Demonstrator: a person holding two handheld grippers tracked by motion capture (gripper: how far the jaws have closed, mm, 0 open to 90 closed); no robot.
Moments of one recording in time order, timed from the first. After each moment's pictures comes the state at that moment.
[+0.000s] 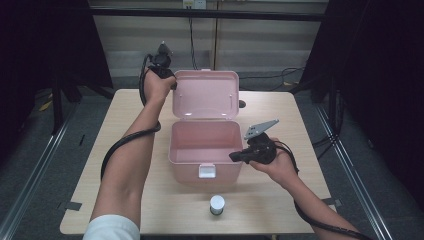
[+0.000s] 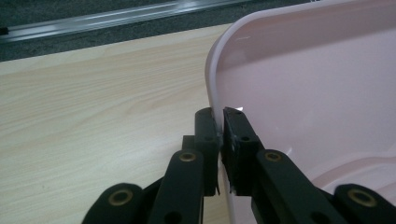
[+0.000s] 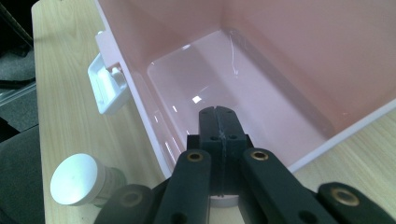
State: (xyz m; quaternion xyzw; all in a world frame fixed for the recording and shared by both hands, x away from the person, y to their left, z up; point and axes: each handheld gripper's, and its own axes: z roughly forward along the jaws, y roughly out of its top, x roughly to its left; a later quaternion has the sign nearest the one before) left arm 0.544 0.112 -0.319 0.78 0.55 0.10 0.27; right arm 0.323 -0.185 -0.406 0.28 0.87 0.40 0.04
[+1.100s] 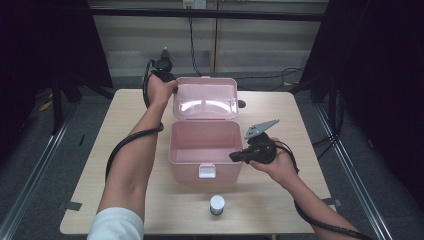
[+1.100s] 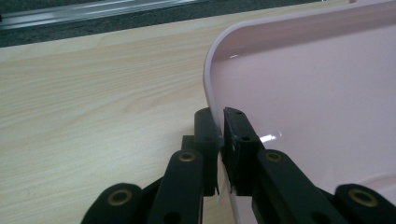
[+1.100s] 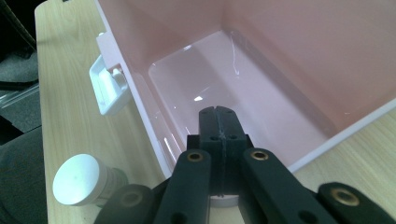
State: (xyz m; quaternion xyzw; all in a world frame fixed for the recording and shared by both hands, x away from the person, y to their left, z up) left arm 0.559 0.111 -0.346 0.78 0.56 0.09 0.26; right arm 0.323 -0.186 -0.406 0.28 0.87 0.40 0.03
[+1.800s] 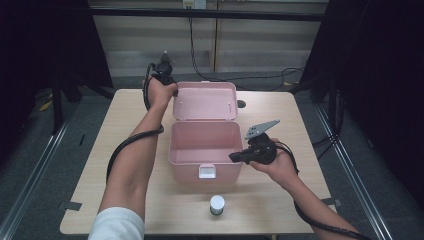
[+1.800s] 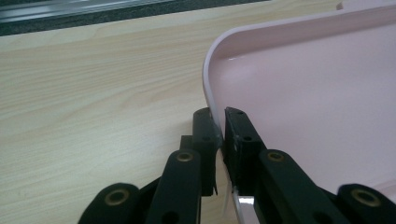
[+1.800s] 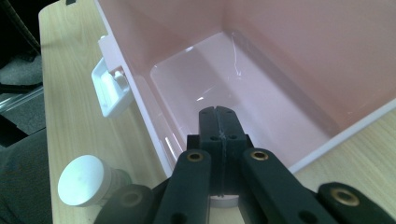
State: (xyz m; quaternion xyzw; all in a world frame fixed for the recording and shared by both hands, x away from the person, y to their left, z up) left arm 0.560 0.112 -0.359 0.78 0.57 0.08 0.26; right arm 0.322 -0.186 -0.406 0.28 0.87 0.40 0.03
